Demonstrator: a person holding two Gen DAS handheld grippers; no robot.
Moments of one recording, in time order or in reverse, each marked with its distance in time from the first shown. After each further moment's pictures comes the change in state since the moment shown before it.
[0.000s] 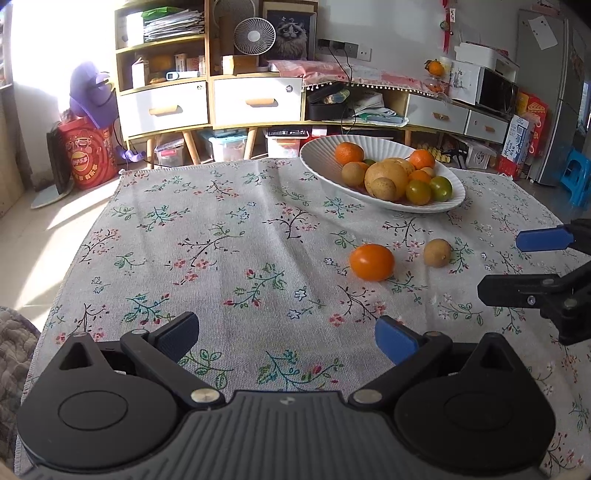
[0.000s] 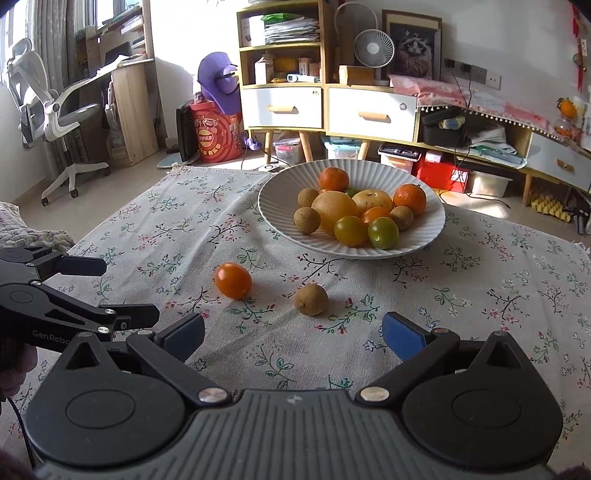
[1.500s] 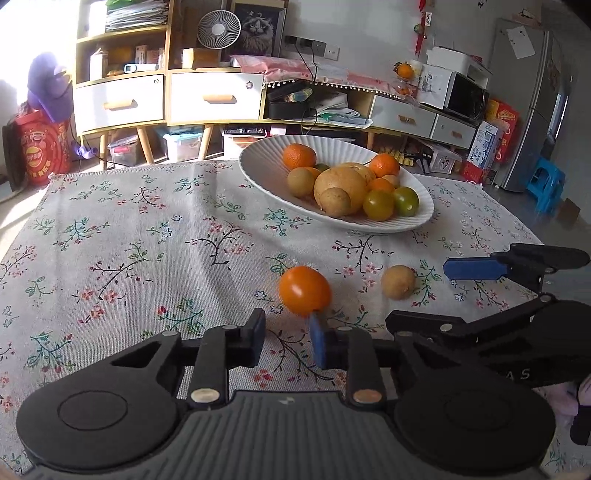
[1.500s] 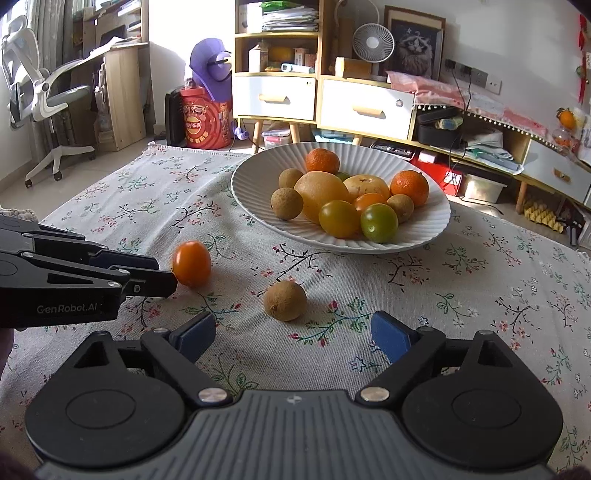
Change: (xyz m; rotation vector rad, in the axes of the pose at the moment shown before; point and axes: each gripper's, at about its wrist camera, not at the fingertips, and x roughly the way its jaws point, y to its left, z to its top) left arm 0.036 -0.023 0.025 -0.011 0.010 -0.156; right arm 0.038 -0.005 0.001 -0.050 0.016 -0.060
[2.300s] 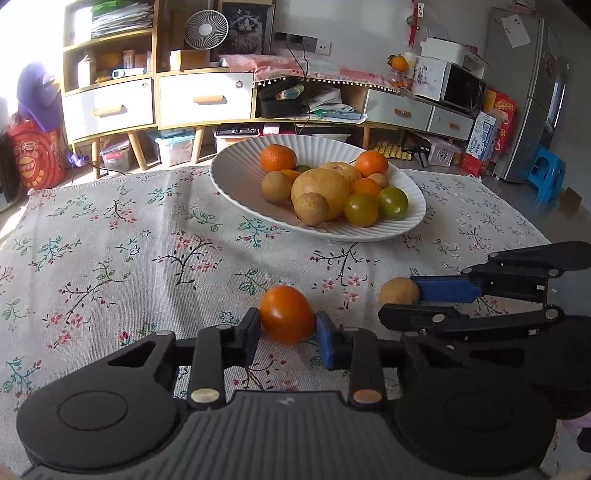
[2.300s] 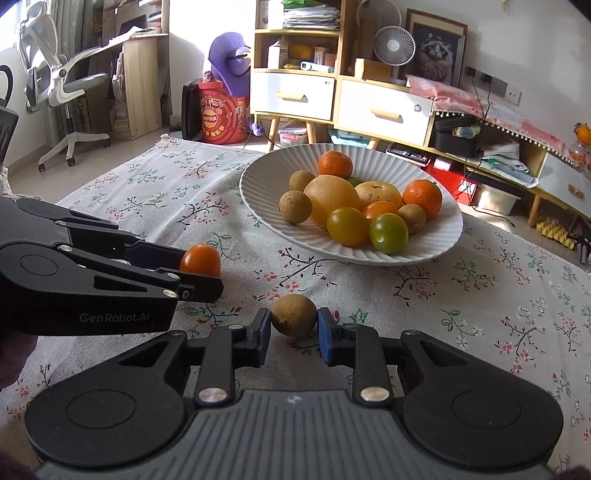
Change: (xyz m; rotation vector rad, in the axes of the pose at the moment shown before) left arm 0.016 -0.021 0.009 0.038 0.010 0.015; right arm 0.000 -0.002 0.005 -0.058 0.008 0.037
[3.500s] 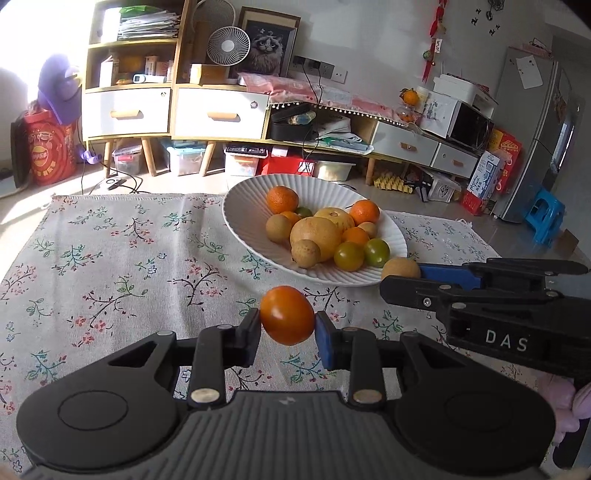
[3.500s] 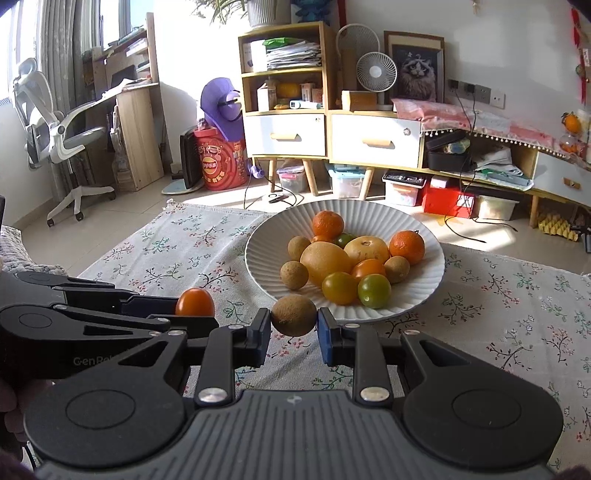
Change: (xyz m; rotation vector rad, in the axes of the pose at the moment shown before) left arm -0.033 0.001 0.019 -0.115 -0.065 -0.012; right arm -0.027 -0.016 0.024 0.115 -0.113 0.049
